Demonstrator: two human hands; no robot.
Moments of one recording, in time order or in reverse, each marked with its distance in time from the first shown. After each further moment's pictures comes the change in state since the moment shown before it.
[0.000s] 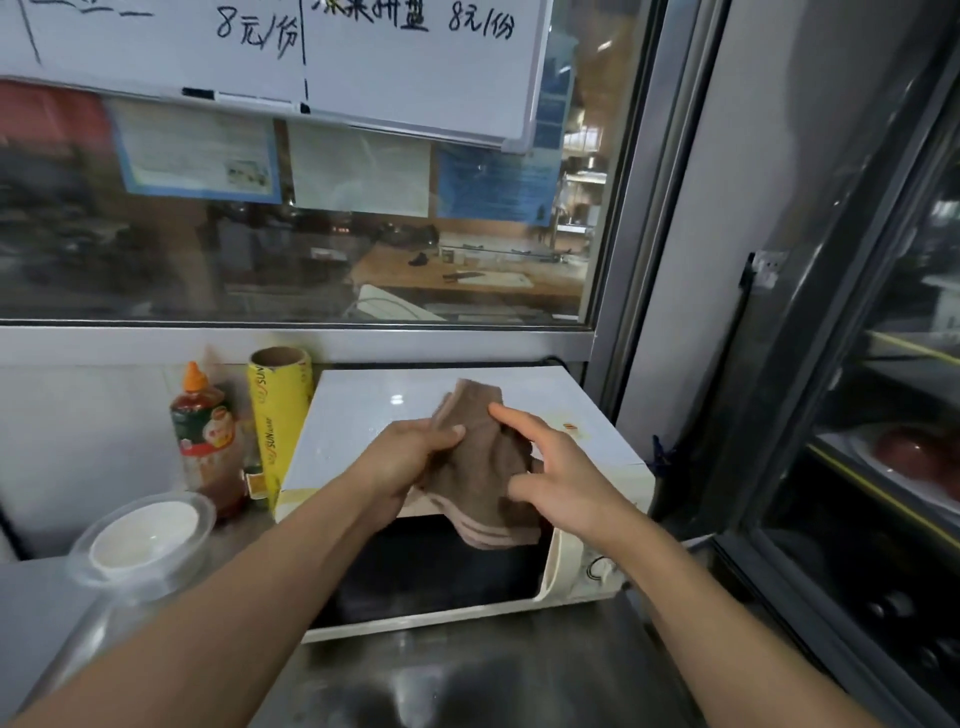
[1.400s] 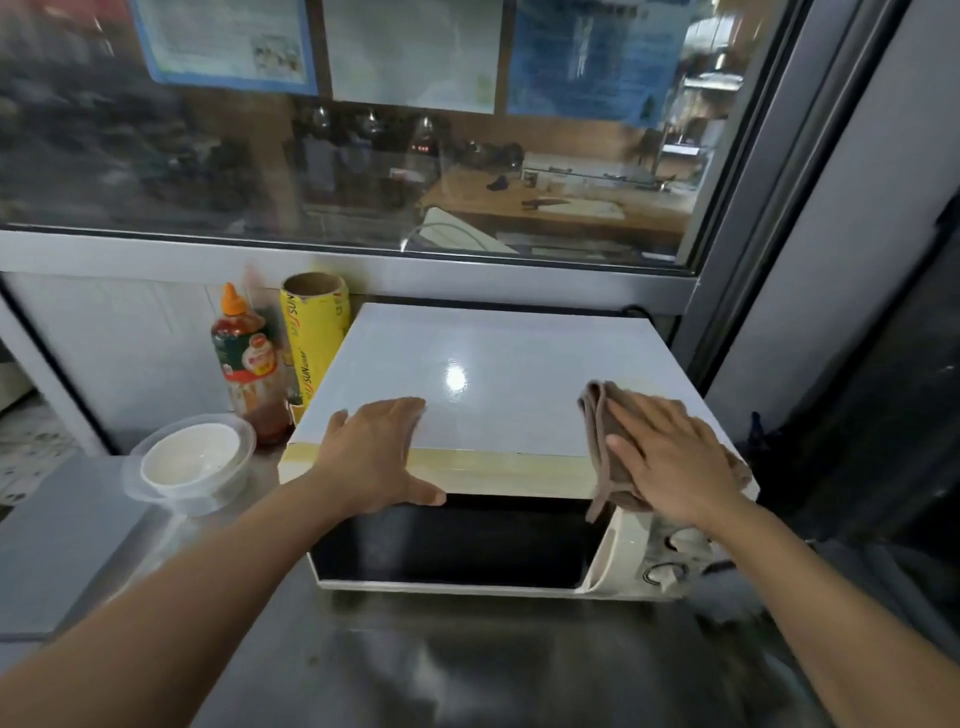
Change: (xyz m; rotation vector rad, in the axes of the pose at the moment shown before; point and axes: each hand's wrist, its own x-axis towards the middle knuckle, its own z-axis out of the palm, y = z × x) left_hand 0.050 -0.055 -0.059 1.492 0.205 0.032; right_hand 0.084 0.152 -0.059 -0.989 -0.065 0.044
